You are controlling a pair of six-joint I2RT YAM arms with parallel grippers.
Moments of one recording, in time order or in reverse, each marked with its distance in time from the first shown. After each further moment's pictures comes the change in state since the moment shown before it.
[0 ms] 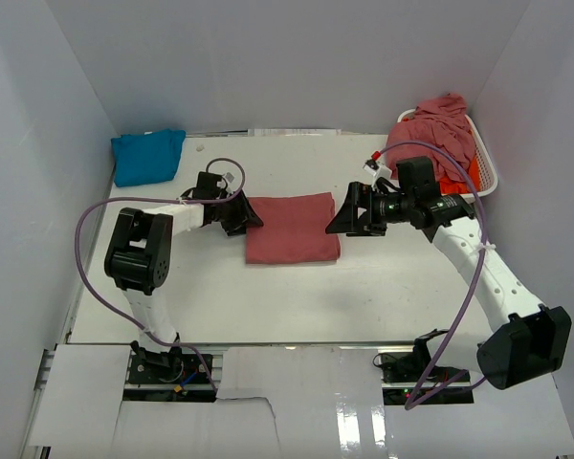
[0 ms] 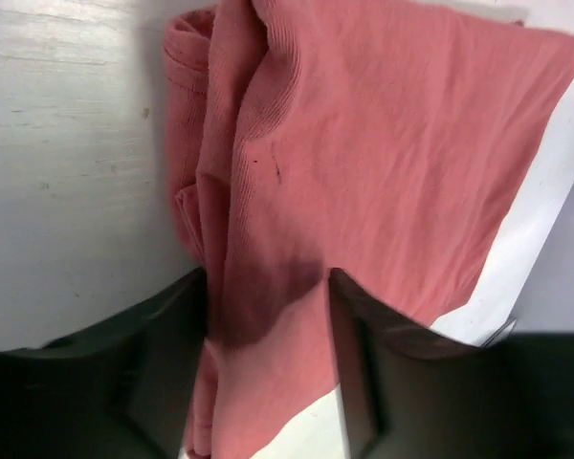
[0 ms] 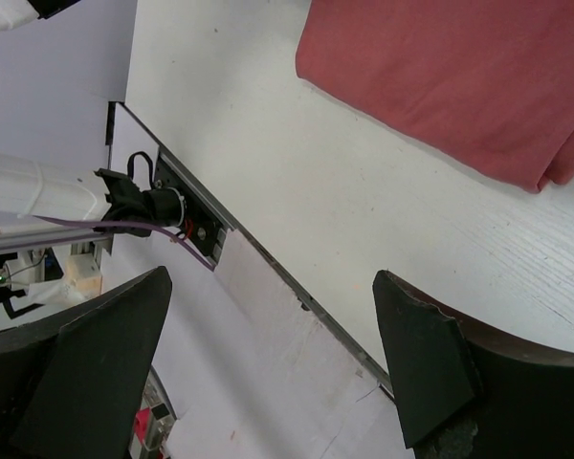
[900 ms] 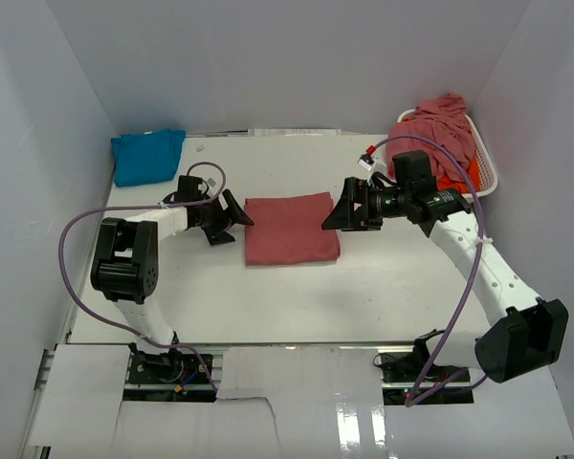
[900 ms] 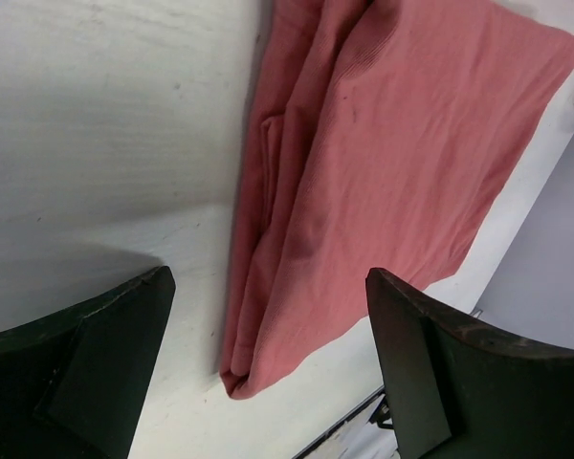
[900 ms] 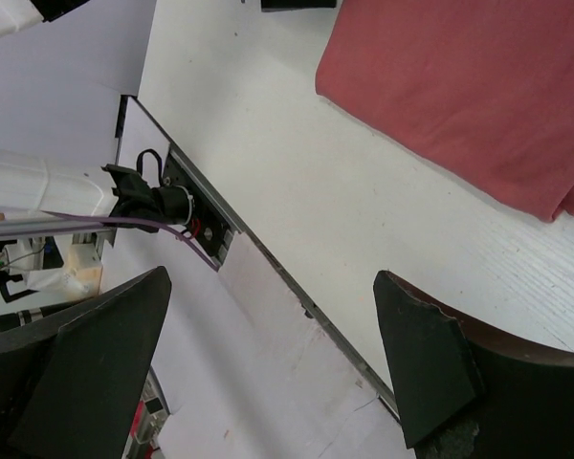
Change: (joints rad) left arm 0.109 -0.097 -0.087 -0.083 0.061 -0.012; right arm 0.014 0.045 0.056 0.019 -0.033 -0.018
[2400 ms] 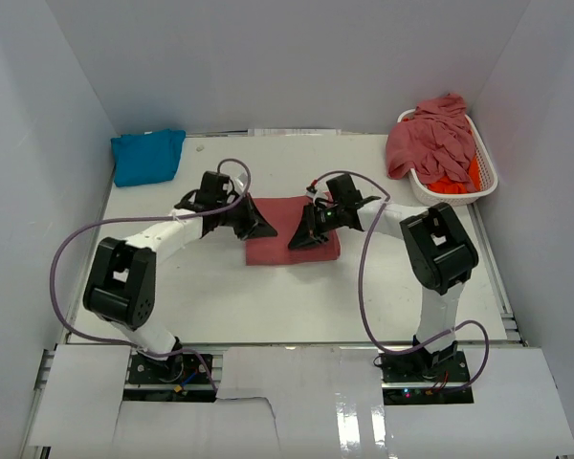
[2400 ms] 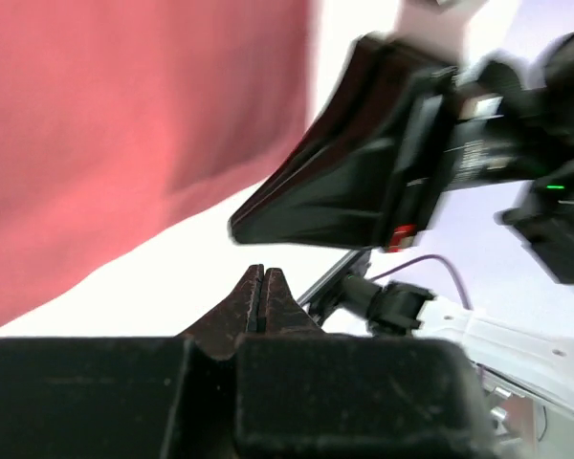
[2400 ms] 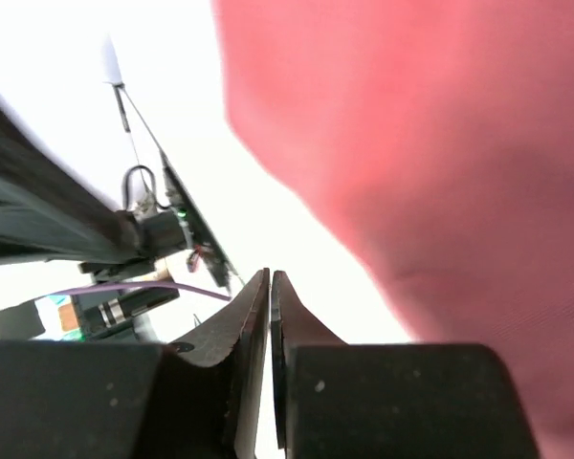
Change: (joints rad) left arm -0.225 -0.148 -0.020 0.007 0.158 -0.163; right arm 0.152 0.656 -0.063 0.554 -0.107 0.277
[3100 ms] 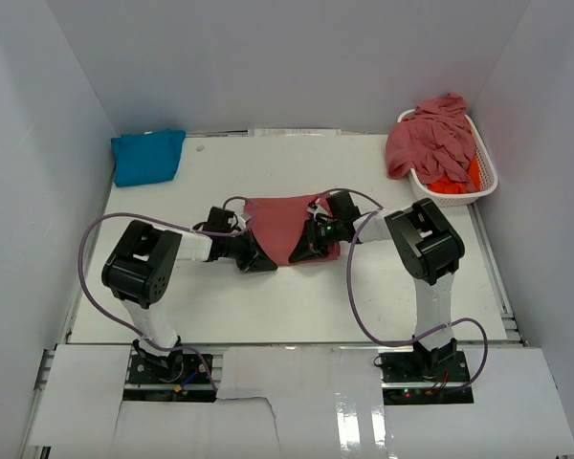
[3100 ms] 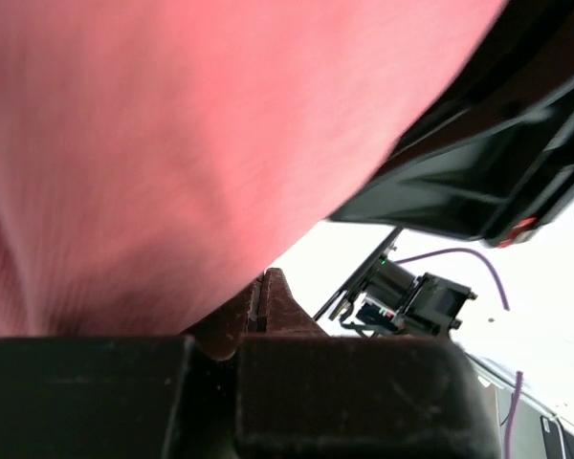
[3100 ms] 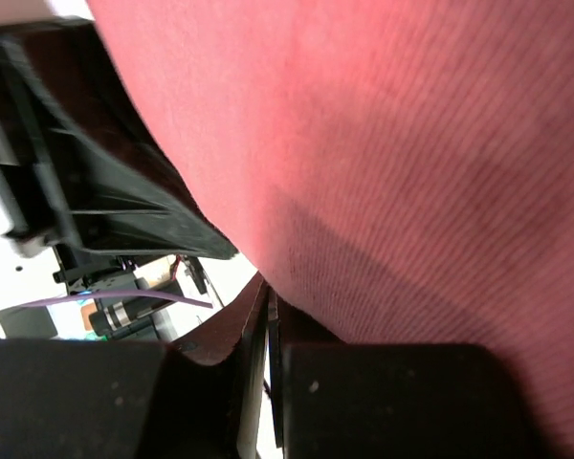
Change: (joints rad) left arm -0.006 0.154 -0.220 0.284 0.063 -0.080; right arm 0.000 0.100 -0.089 0.166 -0.007 0.048
